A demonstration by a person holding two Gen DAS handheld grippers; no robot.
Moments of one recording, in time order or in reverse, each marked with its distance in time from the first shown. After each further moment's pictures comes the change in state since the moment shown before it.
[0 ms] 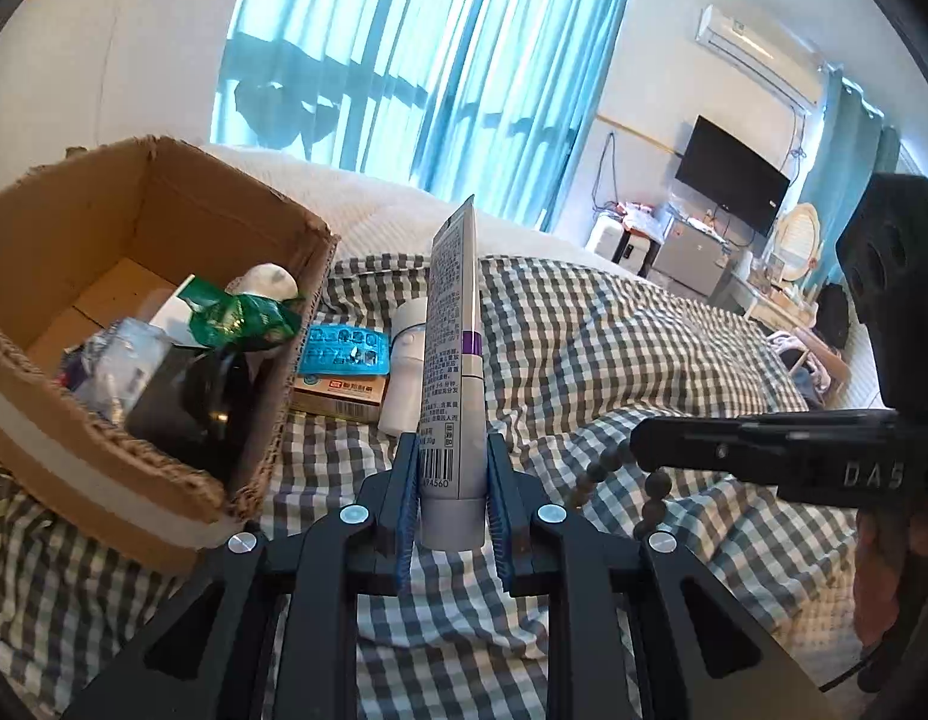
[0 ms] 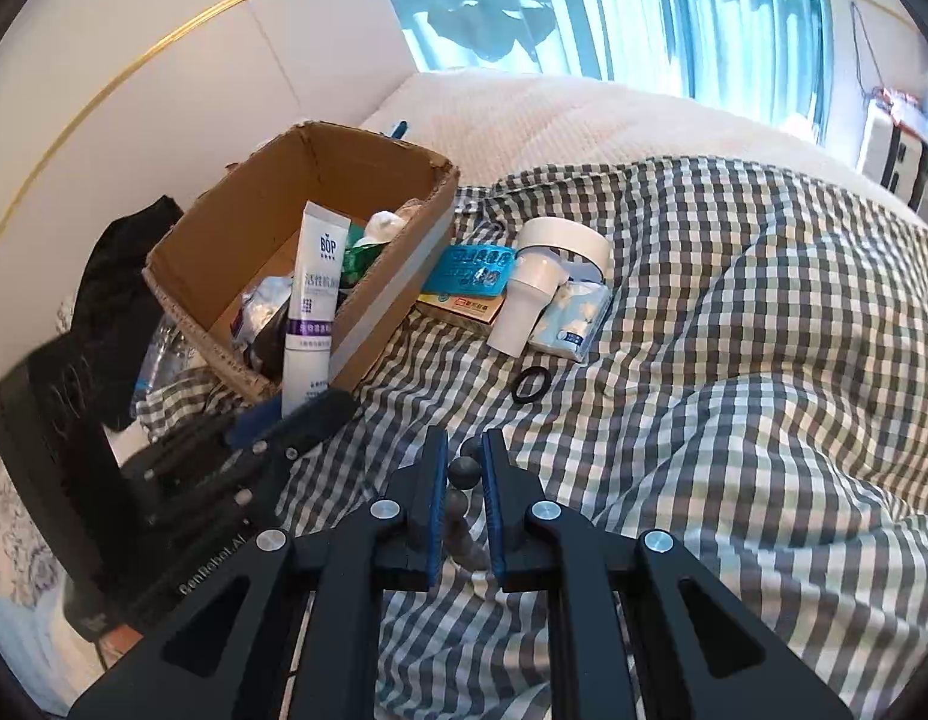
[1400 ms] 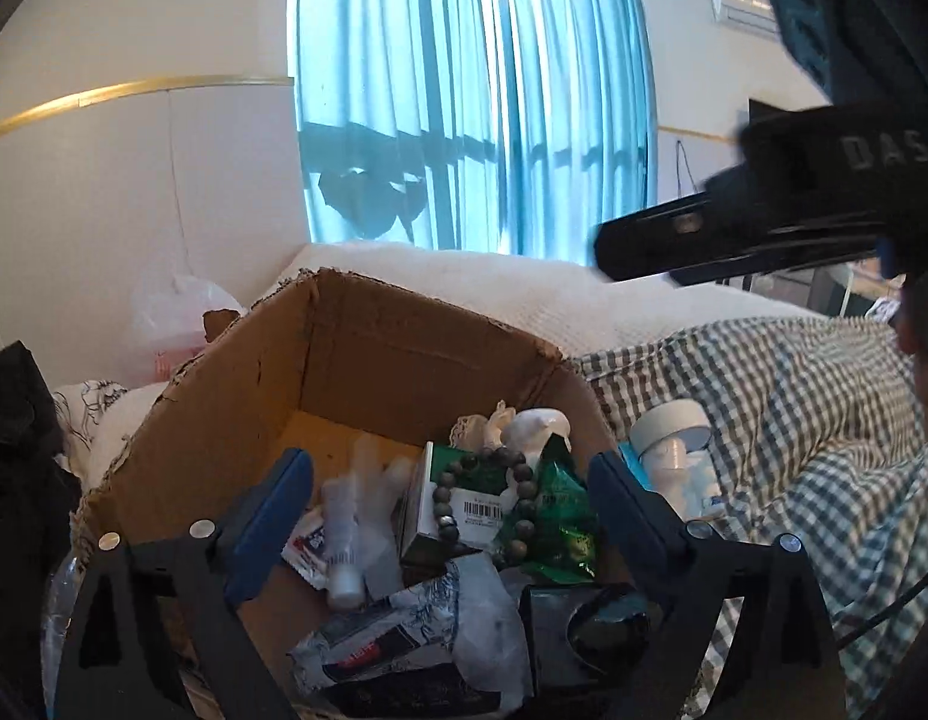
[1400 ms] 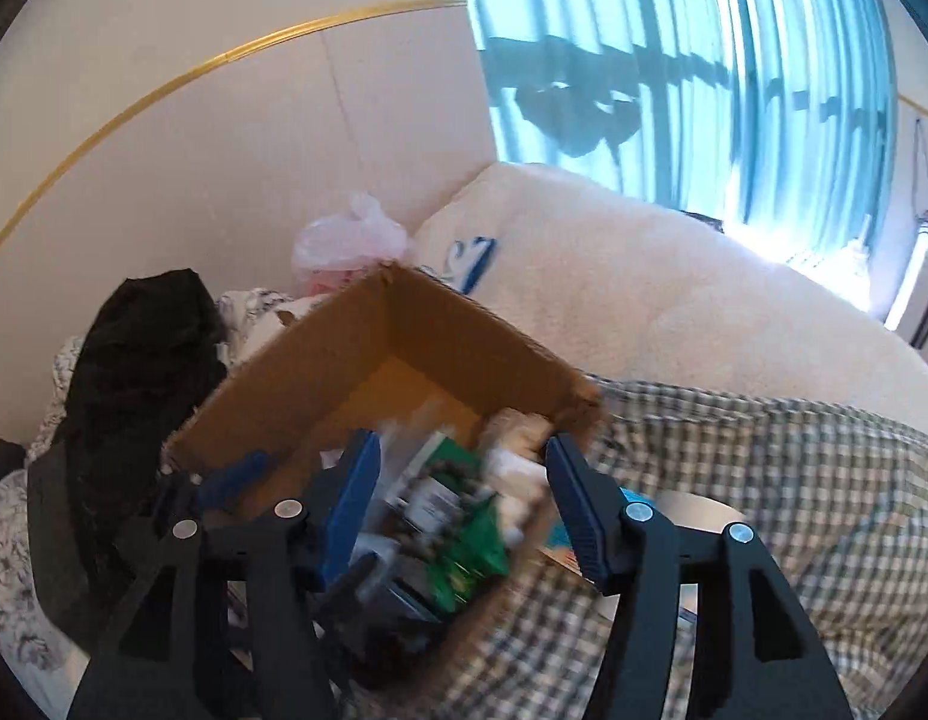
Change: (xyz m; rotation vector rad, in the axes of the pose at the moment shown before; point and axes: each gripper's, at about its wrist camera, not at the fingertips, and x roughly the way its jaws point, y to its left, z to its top) left arm 0.008 0.108 0.071 0.200 -0.129 0.285; right arm 0.055 0.091 0.144 -0.241 -0.169 0.072
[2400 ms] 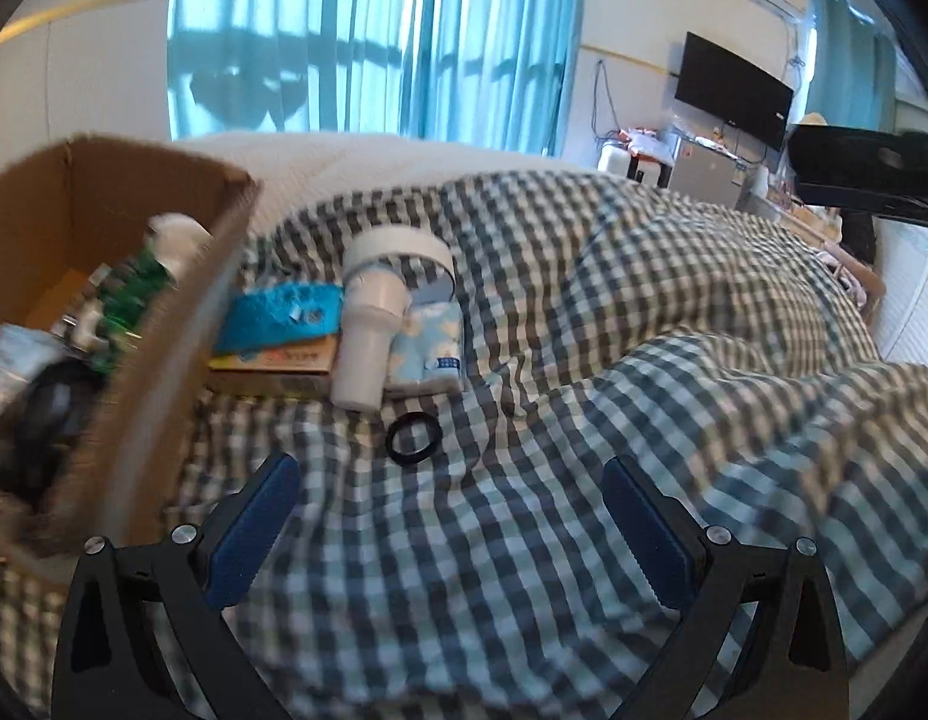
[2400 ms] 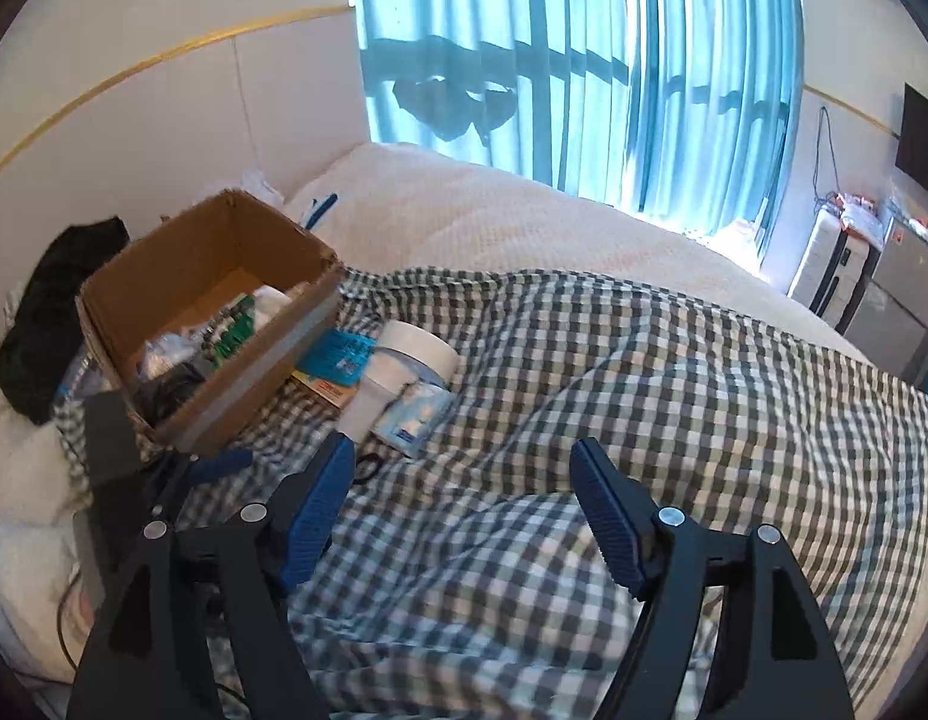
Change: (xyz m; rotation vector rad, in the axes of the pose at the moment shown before) left arm 0.036 -0.186 -0.070 -0.038 0.230 -0.233; right arm -0.107 -0.165 -0.117 -0.075 -0.001 -0.121
